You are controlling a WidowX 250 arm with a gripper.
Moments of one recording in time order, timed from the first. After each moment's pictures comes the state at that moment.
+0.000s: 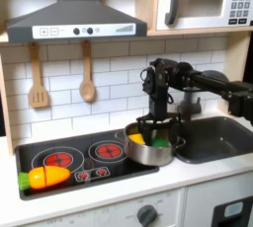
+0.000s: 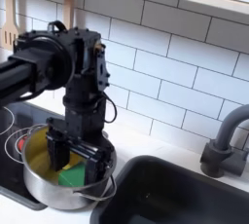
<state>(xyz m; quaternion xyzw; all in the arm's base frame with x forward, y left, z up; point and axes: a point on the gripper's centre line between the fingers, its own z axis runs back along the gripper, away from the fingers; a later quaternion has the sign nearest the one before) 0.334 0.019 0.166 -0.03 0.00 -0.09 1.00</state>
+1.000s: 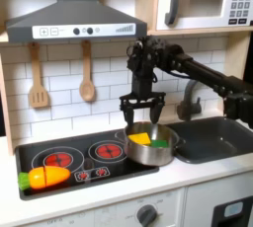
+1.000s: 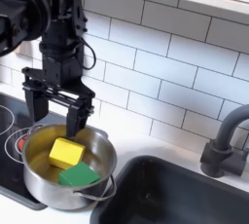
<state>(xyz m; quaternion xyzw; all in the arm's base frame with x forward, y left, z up) 0.347 0.059 0.216 0.00 -0.04 -0.03 1.00</state>
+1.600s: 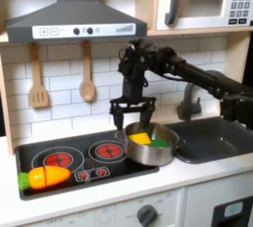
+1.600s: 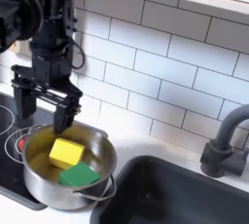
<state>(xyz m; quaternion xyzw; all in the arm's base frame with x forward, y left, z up) 0.345 0.086 0.207 0.02 -0.03 -0.02 1.00</state>
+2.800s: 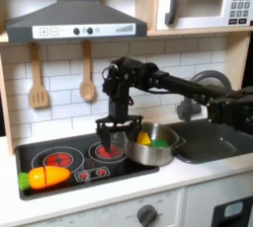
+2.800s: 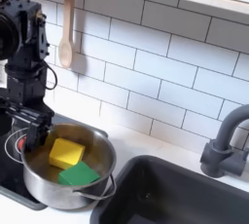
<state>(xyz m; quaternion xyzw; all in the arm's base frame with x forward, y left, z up) 0.341 0.114 0.171 0.02 0.01 -0.02 1.00</state>
